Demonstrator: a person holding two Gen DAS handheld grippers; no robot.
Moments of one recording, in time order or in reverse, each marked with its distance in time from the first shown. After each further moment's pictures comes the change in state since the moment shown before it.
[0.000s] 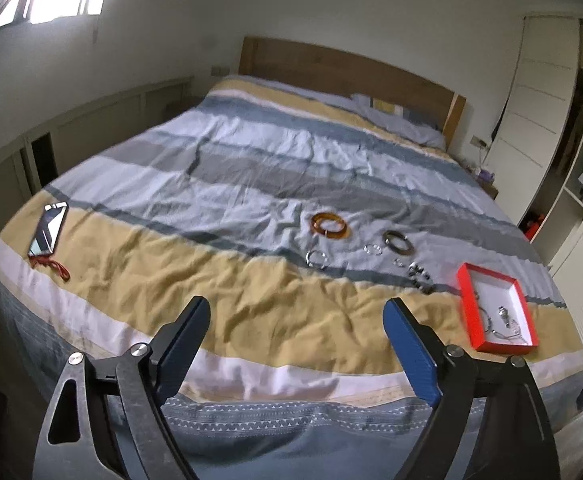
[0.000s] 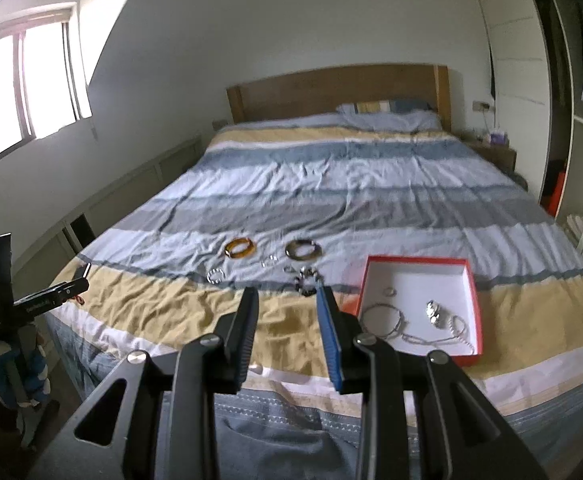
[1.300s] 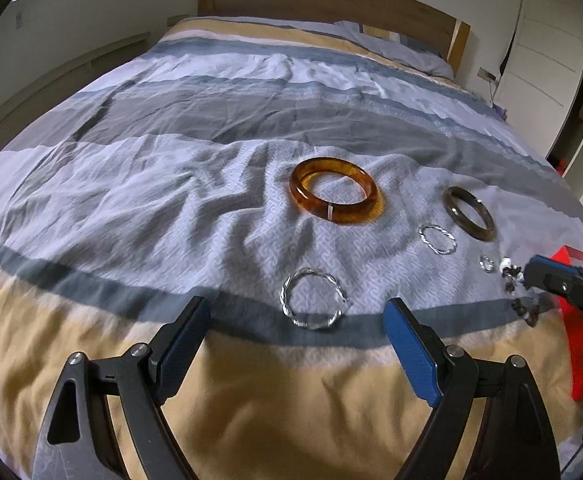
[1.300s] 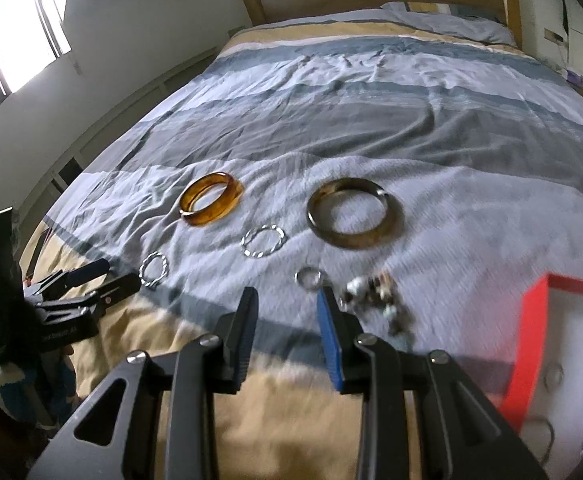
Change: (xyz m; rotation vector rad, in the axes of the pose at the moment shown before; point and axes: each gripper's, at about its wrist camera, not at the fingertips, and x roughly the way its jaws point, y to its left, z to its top) left arm 0.296 -0.028 0.031 0.121 0.198 -0.014; right arm 0.357 -0.007 0.014 -0.021 0.324 0.156
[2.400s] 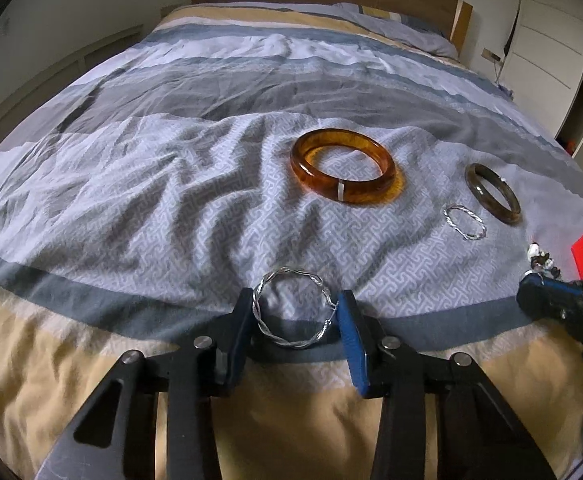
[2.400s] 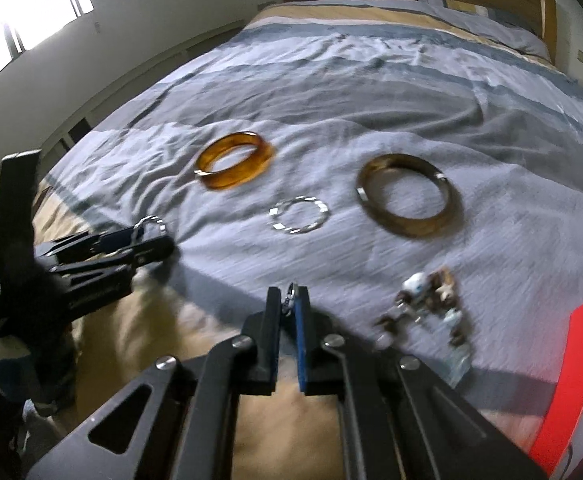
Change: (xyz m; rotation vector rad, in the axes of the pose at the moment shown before) left arm 0.032 0.000 -0.001 0.023 0.059 0.022; right arm 0.029 0.029 -0.015 -0.115 0.068 0.028
